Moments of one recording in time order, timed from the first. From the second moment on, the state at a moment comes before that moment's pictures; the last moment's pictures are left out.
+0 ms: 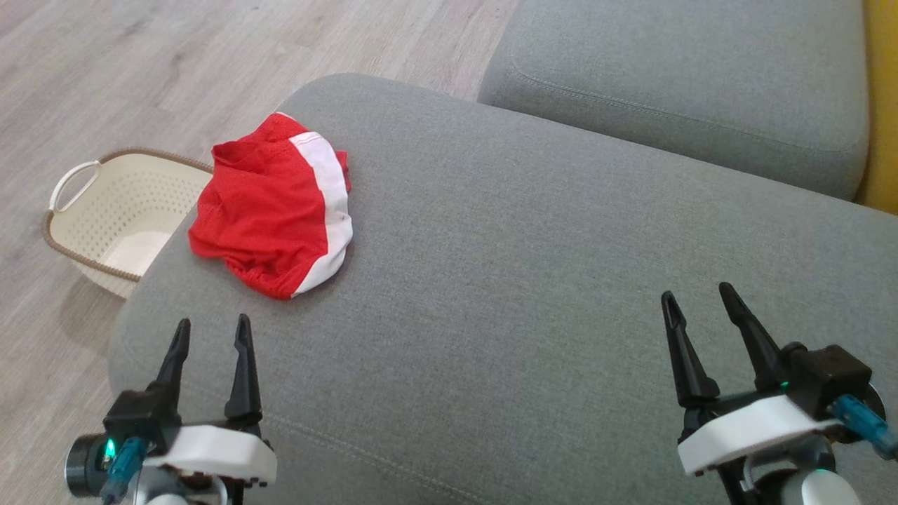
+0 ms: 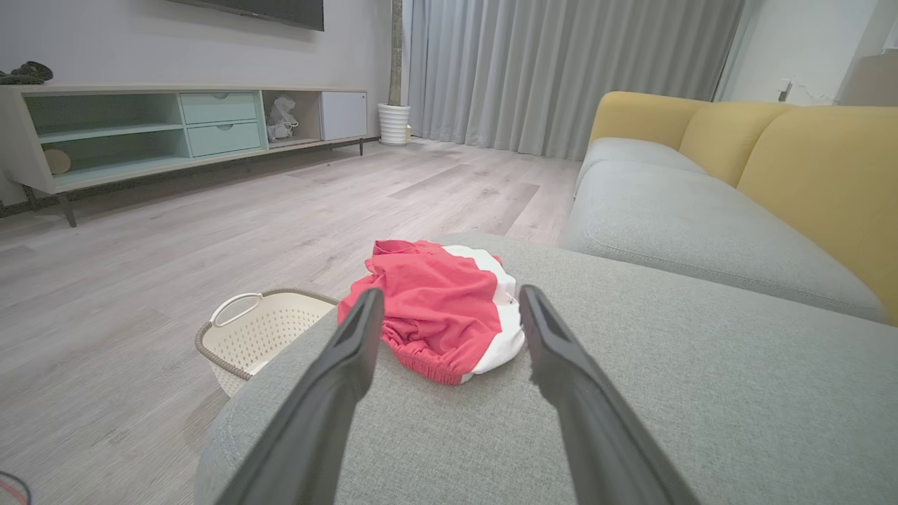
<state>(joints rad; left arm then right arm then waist) 0.08 0.17 -0.18 0.08 -0.23 0.14 -0.24 0.12 -0.05 0.07 -0.12 0.15 0.12 0.06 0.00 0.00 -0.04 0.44</state>
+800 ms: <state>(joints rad) -0.33 0.15 -0.15 0.32 -0.30 0.08 -0.25 -0.02 -0.08 0.05 -0.25 0.10 0.12 0.19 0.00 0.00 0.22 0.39</state>
